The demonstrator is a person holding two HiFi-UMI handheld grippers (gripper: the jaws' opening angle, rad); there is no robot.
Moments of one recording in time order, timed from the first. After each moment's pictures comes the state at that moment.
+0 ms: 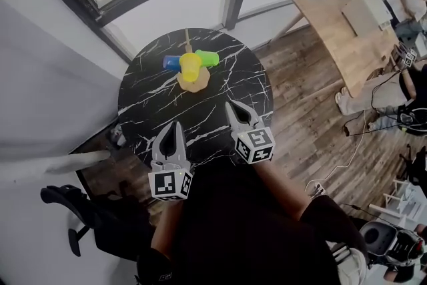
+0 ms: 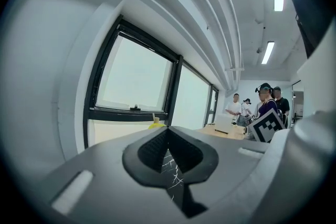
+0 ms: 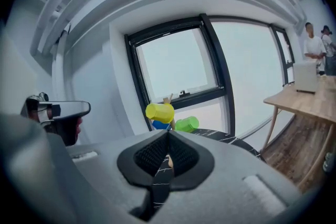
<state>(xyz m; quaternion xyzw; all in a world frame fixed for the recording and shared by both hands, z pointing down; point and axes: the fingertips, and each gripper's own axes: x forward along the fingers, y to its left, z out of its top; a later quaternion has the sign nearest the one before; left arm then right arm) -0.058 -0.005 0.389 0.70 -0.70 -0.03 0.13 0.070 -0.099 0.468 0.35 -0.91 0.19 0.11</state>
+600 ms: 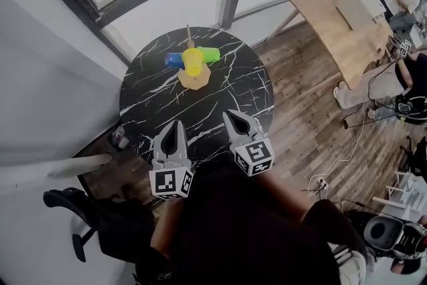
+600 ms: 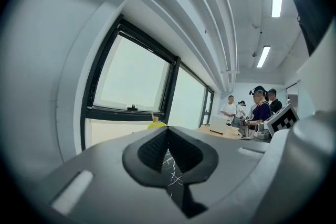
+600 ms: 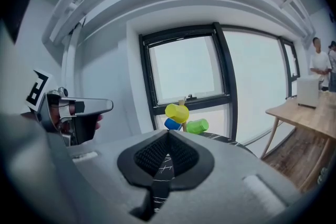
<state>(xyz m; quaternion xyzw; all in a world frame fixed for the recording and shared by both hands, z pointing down) -0.065 0.014 0.390 0.72 -0.68 -0.04 0.13 0.059 -0.039 0.448 0.35 -0.92 0.13 0.12</state>
